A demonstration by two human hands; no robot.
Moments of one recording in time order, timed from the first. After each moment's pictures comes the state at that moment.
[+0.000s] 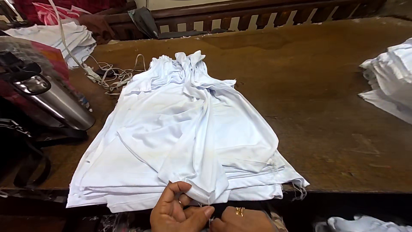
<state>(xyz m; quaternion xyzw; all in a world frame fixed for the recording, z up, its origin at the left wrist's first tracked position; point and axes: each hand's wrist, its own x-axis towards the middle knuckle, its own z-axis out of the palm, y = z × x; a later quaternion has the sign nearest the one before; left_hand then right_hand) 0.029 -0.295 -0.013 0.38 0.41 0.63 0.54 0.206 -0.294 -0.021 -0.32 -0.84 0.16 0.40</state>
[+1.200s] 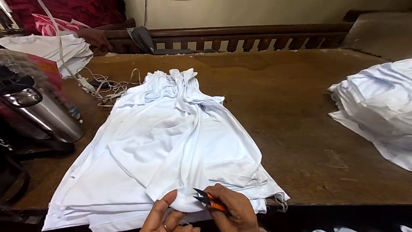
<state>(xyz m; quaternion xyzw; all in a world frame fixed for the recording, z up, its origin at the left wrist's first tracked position) 0.026 -0.301 0.006 0.45 0.40 0.60 0.53 0.210 -0.240 -0.047 -0.33 -0.74 0.19 0.55</state>
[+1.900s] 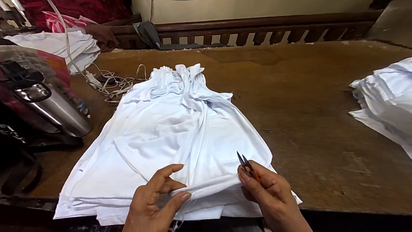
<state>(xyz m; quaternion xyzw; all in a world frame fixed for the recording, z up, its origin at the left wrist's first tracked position) -0.014 -0.235 -0.001 0.70 0.38 0.51 0.33 0.257 -0.221 -0.019 -0.38 -0.62 0.42 0.54</state>
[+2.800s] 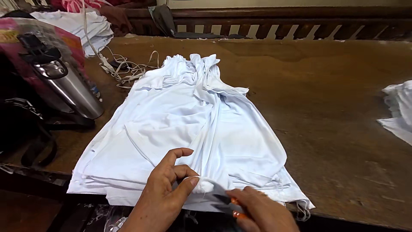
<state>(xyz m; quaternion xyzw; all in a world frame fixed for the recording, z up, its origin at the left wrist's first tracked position) -0.008 -0.237 0.018 0.61 0.45 0.46 0.46 0.240 -0.263 -0.008 -0.40 -0.84 0.12 0.35</state>
